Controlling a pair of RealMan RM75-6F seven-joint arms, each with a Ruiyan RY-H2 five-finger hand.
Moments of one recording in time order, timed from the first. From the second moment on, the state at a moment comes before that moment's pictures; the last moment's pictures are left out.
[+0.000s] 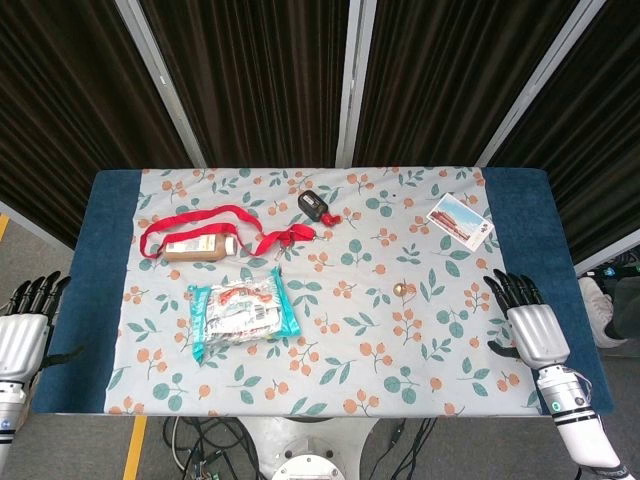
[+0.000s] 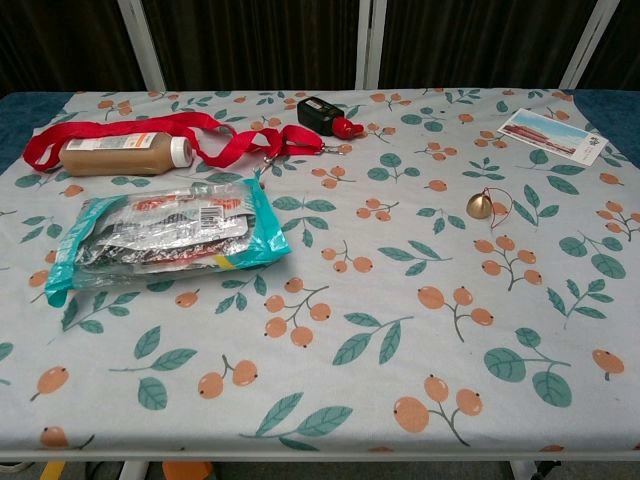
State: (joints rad) left arm -0.13 -1.17 -0.04 -1.47 1.46 1.42 -0.03; right arm 0.30 -1.22 0.01 -1.52 -1.45 1.29 -0.07
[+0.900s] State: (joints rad) left arm -0.14 -1.16 -0.04 -1.46 1.46 1.40 -0.04; right arm 0.79 -1.17 0.16 -1.62 -0.98 0.70 -0.51
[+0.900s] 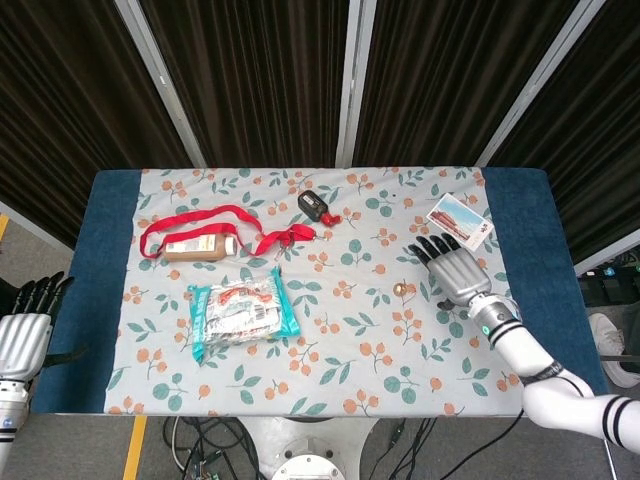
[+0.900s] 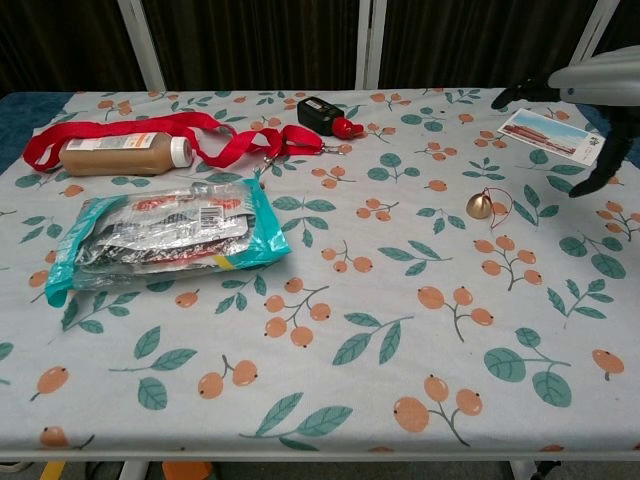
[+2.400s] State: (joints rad) left arm -0.15 -1.19 -0.03 -1.41 1.46 1.37 -0.11; right arm 1.04 -1.34 0.01 -1.50 -0.76 0.72 -0.59
